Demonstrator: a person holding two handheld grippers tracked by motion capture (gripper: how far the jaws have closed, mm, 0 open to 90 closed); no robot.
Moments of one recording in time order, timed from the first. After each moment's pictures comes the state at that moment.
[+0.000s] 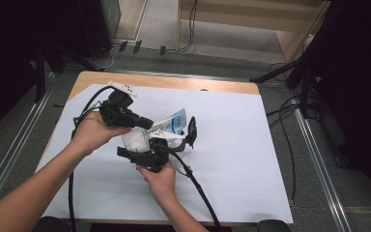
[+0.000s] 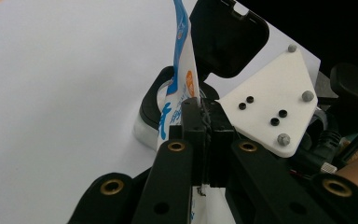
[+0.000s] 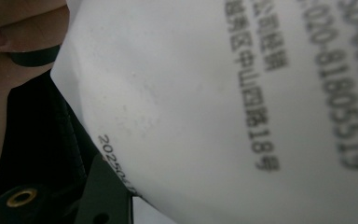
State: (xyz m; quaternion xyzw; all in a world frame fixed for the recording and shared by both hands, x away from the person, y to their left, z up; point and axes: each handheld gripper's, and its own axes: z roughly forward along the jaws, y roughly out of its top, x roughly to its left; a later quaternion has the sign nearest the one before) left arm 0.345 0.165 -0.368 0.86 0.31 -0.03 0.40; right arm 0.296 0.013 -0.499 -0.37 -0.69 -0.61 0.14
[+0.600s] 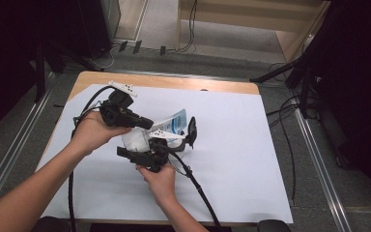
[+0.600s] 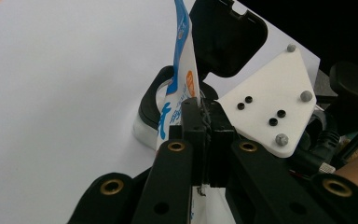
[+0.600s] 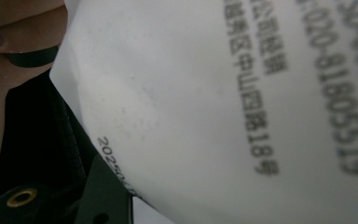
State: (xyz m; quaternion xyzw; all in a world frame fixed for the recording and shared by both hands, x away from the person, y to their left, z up) left arm 0.345 0.164 -0.366 0.86 0.31 -0.03 0.40; right arm 0.295 0.014 -0.498 -0.37 -0.69 -0.61 0.14
